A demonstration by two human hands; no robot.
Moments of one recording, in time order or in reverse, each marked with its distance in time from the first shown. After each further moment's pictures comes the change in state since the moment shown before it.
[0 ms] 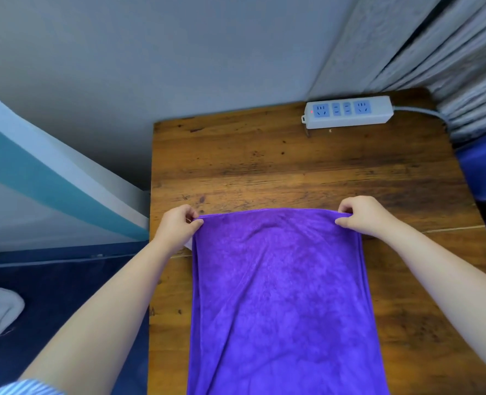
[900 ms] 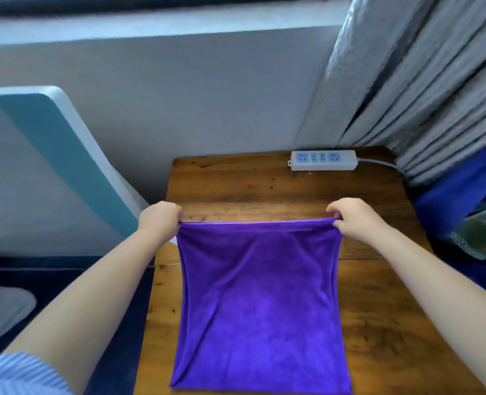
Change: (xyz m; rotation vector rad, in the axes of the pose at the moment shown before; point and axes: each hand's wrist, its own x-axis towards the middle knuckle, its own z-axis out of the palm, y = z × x) left_hand -0.067 0.050 -0.065 0.794 0.185 0.092; right_hand -0.061 0.002 -0.063 -0.177 0.247 -0.233
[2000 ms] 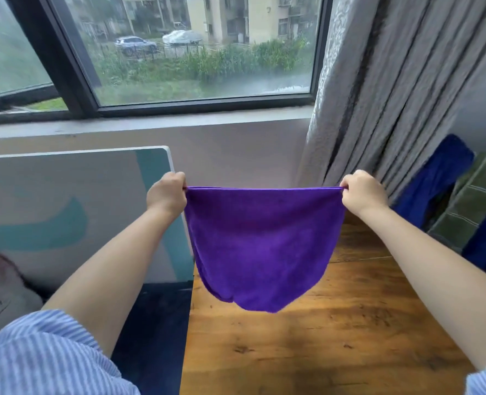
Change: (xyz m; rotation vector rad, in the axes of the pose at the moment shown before) left_hand -0.155 -0.077 -0.111 -0.447 0.615 -0.018; right_hand -0.161 -0.083 -0.088 0.008 0.658 0.110
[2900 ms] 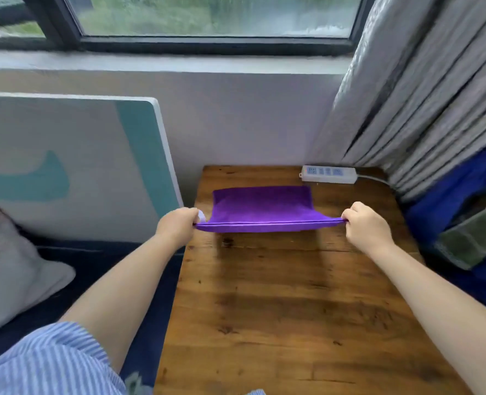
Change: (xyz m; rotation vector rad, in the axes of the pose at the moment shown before) left_hand -0.031 -0.019 0.113 0.105 -0.460 0.001; right_hand 0.000 0.057 0.117 -0.029 -0.125 -0.284
